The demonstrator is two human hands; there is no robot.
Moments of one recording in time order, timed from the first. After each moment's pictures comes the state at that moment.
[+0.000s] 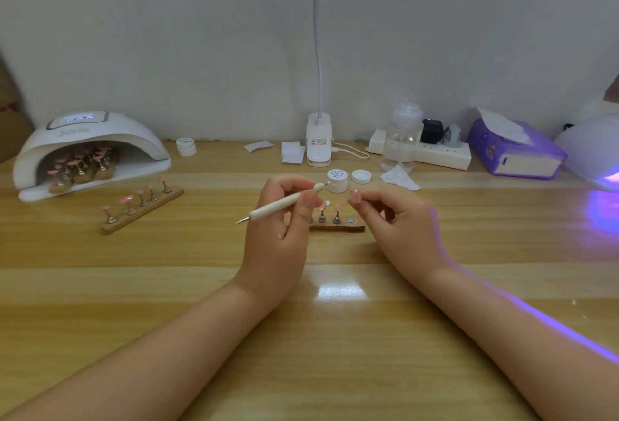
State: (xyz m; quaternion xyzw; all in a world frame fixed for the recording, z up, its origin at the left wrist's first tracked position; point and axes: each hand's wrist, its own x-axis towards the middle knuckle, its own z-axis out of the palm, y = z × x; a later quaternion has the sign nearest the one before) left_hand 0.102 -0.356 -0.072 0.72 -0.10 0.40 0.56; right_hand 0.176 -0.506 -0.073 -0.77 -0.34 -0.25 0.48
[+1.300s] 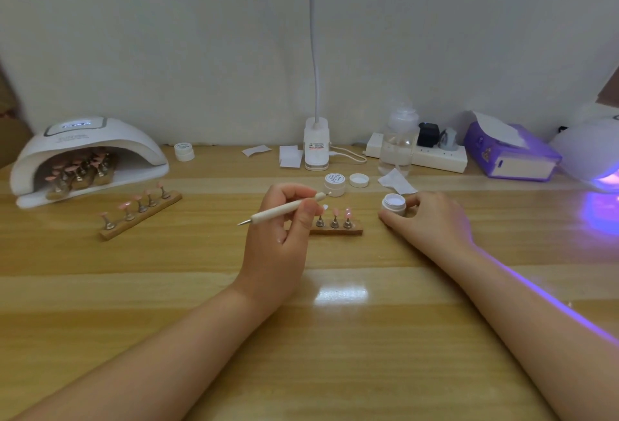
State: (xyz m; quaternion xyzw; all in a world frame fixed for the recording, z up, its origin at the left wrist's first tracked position) left_hand 0.102 -0.356 -0.073 0.73 -0.08 0.37 0.57; right_hand 0.215 -0.537 -0.070 -0.95 -0.08 -0.13 0.26
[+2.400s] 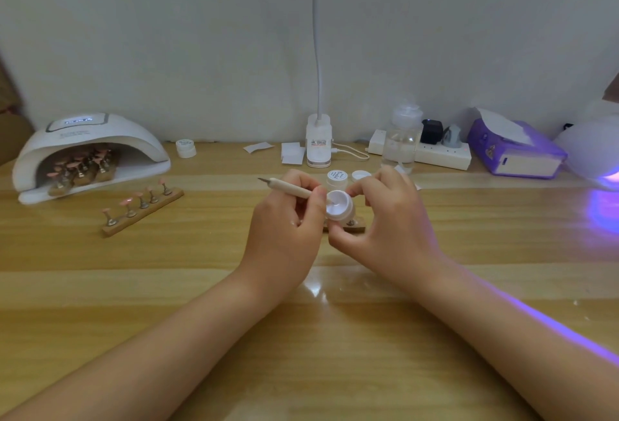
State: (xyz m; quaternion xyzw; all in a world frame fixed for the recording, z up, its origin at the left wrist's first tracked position) left_hand 0.094 -0.365 -0.049 0.81 -0.02 0.36 0.46; right_hand 0.150 -0.493 -0.047 -0.85 -0.33 -0.28 0.31
